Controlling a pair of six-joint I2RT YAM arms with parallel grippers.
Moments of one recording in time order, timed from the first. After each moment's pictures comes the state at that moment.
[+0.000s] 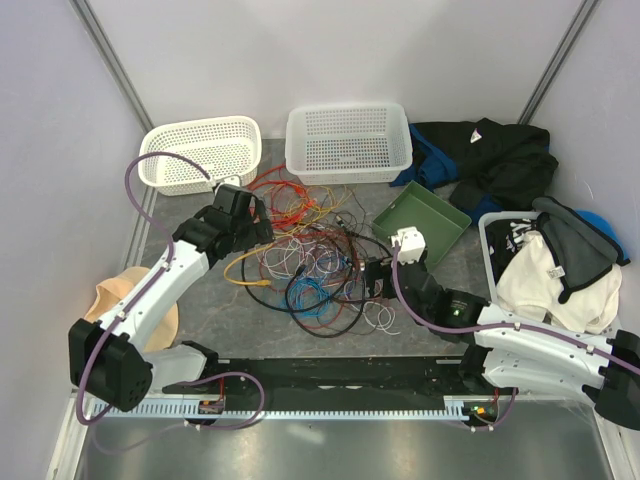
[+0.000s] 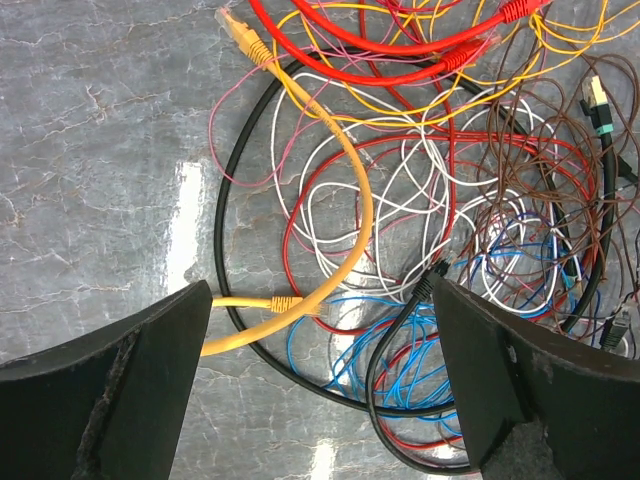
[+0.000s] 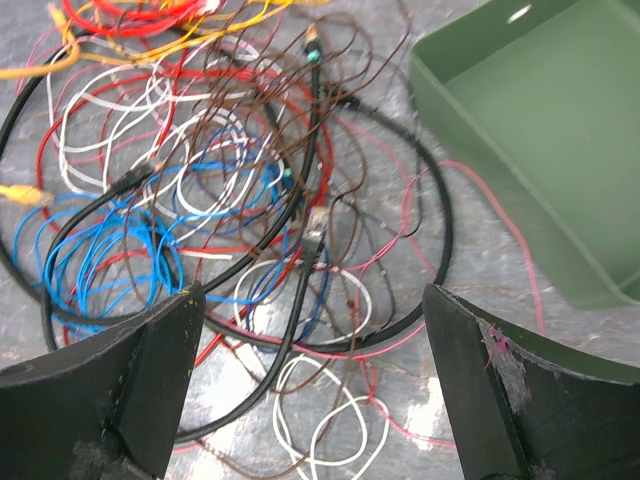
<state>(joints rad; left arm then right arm) -0.41 1.22 1.02 -0.67 -0.26 -0.56 1.02 0.92 0.54 -0.14 0.59 0.49</state>
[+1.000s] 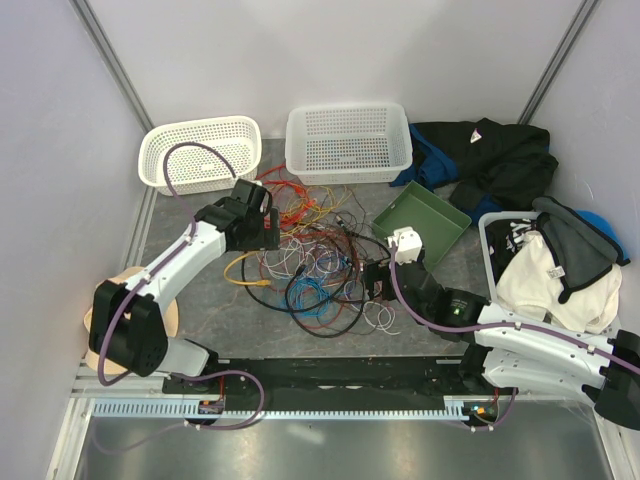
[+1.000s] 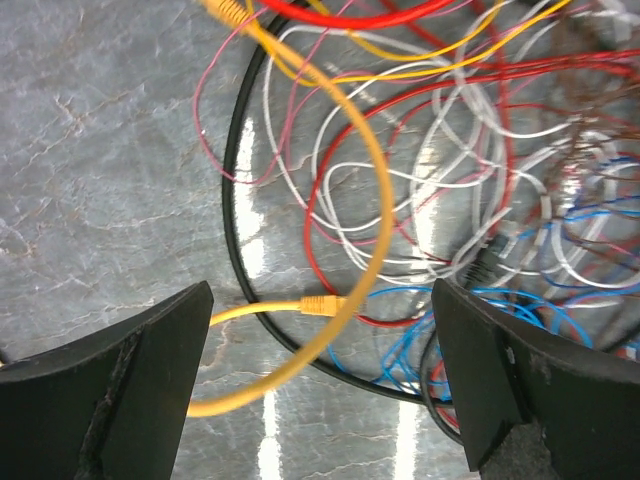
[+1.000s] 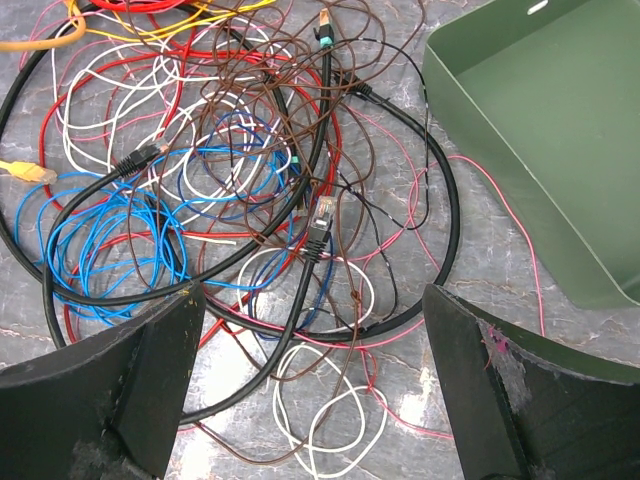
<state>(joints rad) -0.41 1.40 1.07 -0.71 -0.20 -0.37 1.02 0.92 0.57 -0.17 0.55 0.47</state>
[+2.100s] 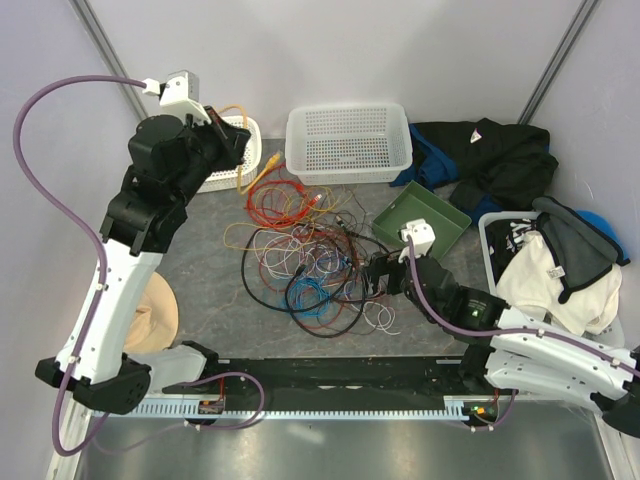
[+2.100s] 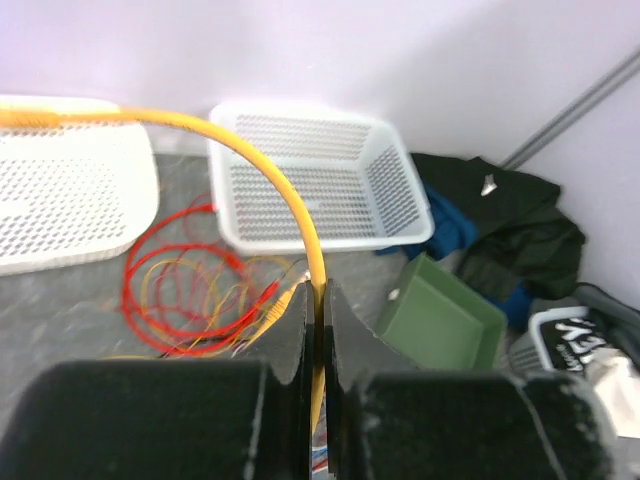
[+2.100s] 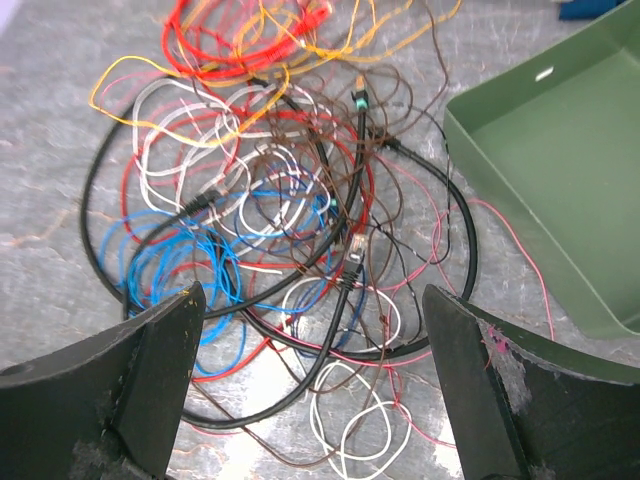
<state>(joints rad) -0.43 1.21 1.71 -0.65 -0.16 -0.40 1.02 0.84 0.63 -0.21 0.52 0.46</state>
